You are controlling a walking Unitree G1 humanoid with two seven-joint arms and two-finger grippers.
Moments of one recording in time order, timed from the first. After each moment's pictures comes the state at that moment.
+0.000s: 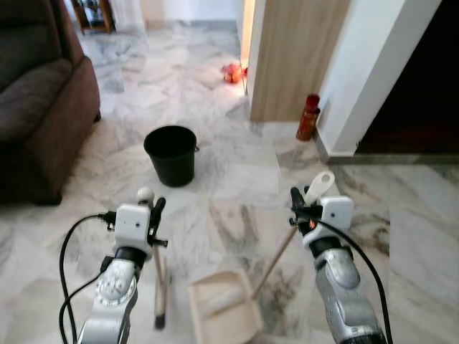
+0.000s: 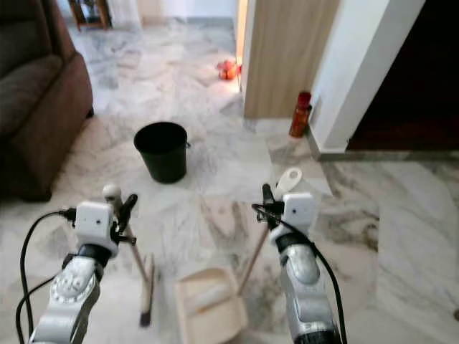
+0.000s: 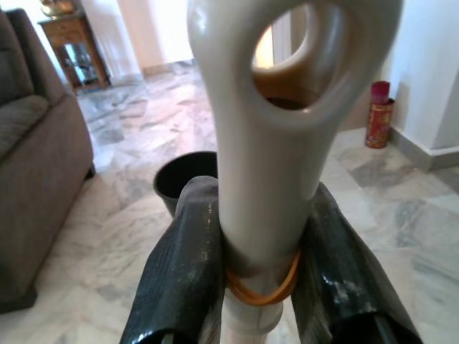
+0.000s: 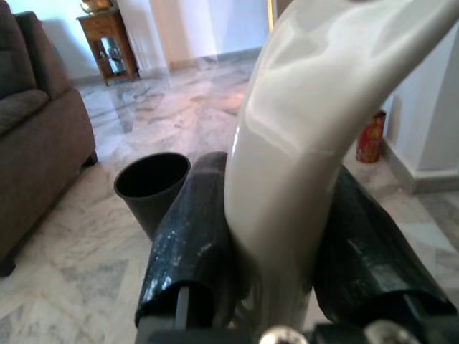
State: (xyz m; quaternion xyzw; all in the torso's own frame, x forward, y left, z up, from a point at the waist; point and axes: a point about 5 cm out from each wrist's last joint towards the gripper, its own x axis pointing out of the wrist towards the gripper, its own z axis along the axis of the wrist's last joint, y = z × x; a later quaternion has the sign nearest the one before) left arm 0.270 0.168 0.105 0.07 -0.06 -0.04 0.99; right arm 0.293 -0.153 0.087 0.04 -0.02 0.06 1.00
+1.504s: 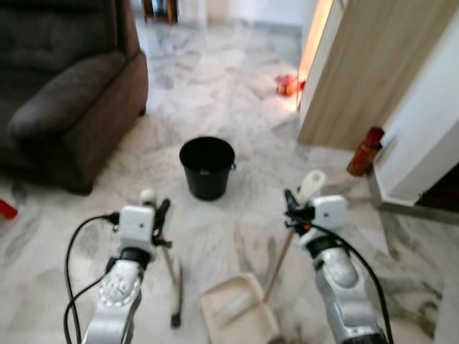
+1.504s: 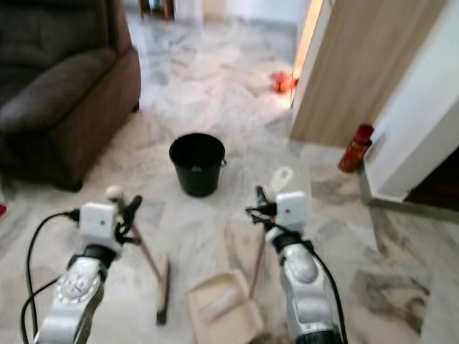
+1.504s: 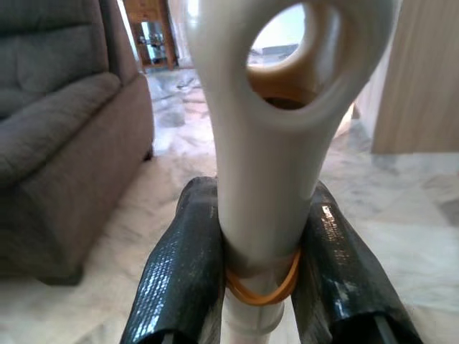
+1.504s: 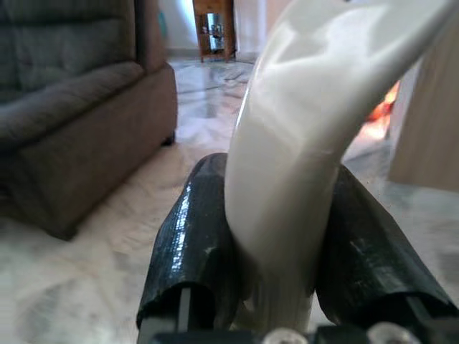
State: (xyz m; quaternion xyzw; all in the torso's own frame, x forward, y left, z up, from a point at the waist) left arm 0.270 0.175 0.107 0.08 -0.06 -0.03 0.99; right arm 0.294 -0.132 0.094 0.03 -0.03 0.11 0.99
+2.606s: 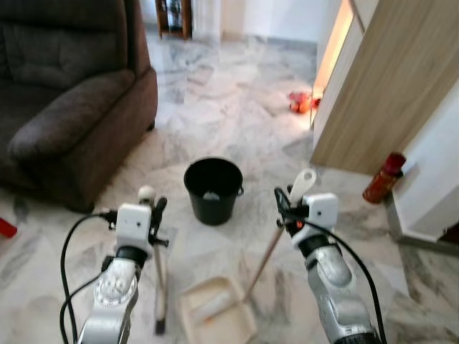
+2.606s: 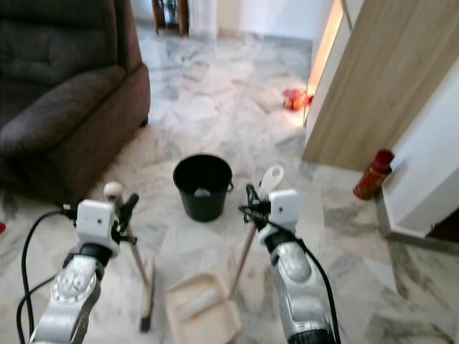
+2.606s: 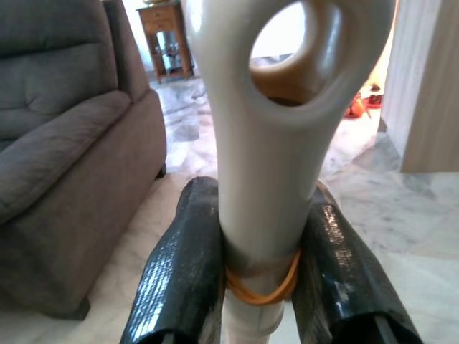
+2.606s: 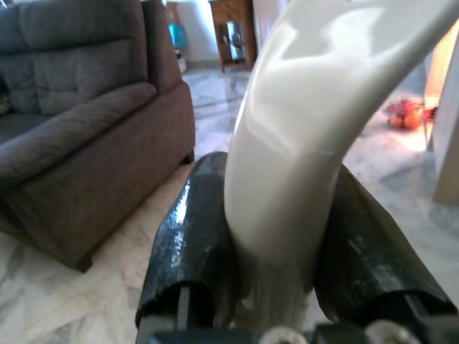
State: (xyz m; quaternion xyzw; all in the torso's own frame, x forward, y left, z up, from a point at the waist) left arm 0.271 0.171 0.106 0.08 -0.06 -0.04 0.99; right arm 0.295 -0.131 0.092 0.05 -0.02 0.12 0.99
